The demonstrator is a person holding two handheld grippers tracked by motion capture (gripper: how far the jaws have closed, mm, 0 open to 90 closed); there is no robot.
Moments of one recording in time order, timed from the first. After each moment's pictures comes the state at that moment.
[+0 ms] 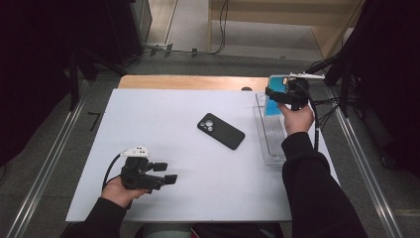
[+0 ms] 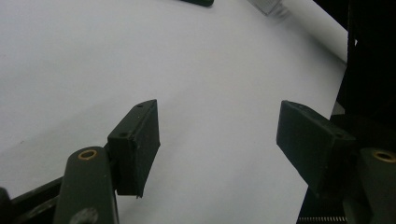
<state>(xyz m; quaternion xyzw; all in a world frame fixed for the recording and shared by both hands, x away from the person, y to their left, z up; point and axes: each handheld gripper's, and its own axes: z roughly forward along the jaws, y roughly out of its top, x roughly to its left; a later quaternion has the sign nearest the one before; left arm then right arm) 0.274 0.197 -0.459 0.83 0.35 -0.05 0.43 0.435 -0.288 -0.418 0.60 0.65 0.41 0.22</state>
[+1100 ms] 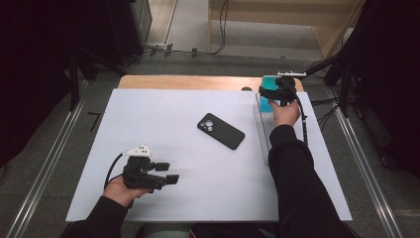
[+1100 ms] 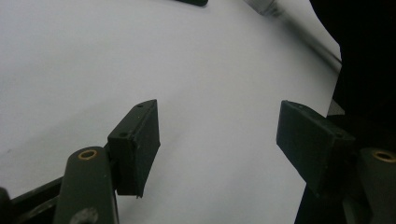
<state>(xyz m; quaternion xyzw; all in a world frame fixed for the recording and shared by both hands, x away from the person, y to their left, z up) 0.276 0.193 -0.460 0.83 0.34 -0.06 0.43 0.487 -0.276 -0.458 0.63 0.64 0.36 0.25</state>
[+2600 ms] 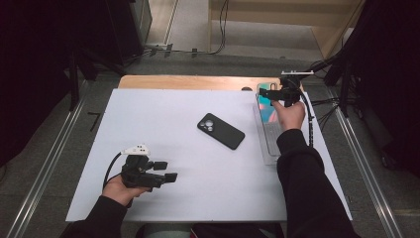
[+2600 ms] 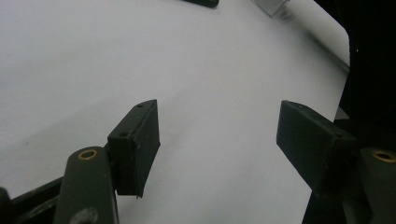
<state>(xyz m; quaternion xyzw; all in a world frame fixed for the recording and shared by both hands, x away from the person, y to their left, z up) 0.279 0.197 -0.461 0.83 0.36 -0.06 0.43 0.464 -0.282 -0.433 0.62 0.66 0.38 0.19</state>
